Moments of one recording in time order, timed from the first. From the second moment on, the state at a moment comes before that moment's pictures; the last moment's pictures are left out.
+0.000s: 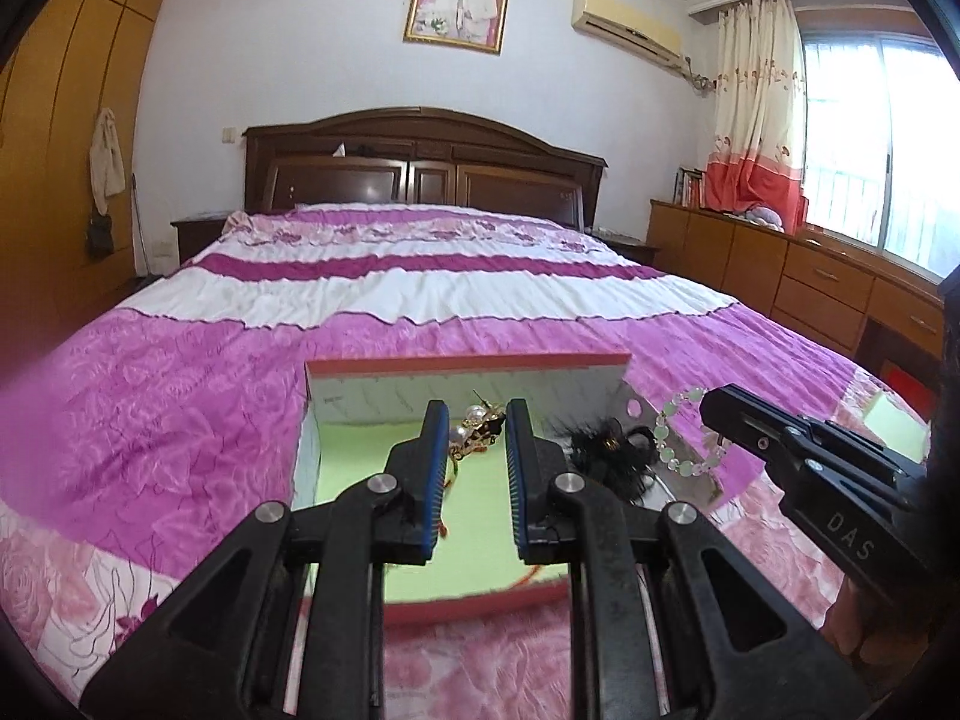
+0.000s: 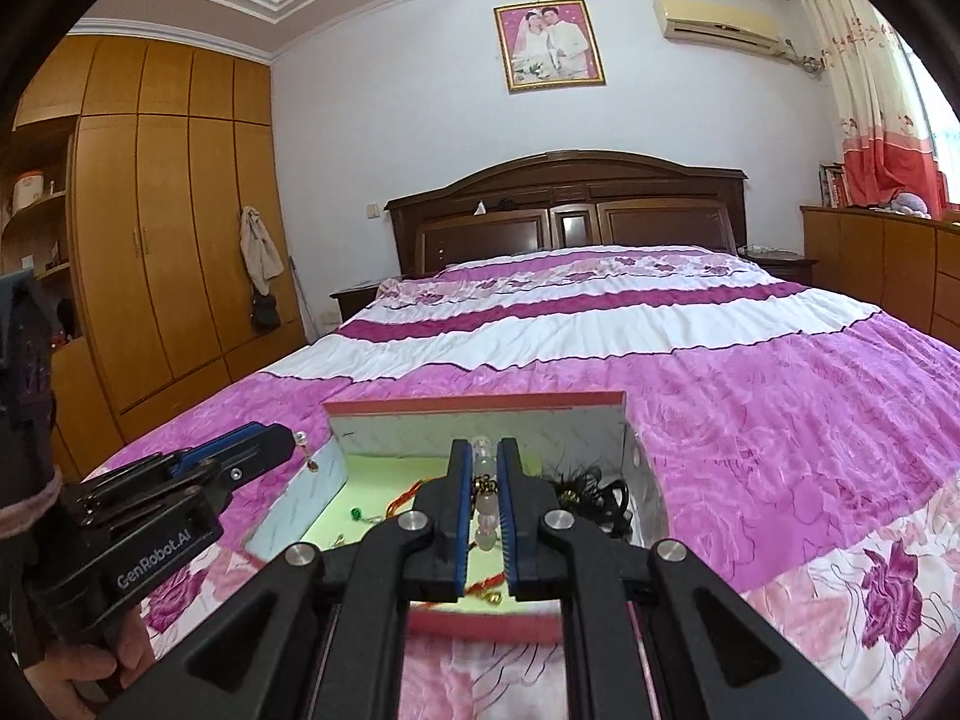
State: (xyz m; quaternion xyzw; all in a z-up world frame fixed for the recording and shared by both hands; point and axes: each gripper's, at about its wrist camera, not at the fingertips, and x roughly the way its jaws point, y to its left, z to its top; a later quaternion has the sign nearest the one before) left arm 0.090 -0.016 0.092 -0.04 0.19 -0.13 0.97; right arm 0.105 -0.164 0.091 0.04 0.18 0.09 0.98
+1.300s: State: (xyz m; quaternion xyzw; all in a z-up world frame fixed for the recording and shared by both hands) left arm 0.165 -0.021 0.015 -0.04 0.38 -0.09 0.92; right arm 0.180 -0.193 0.024 0.08 0.31 0.05 0.95
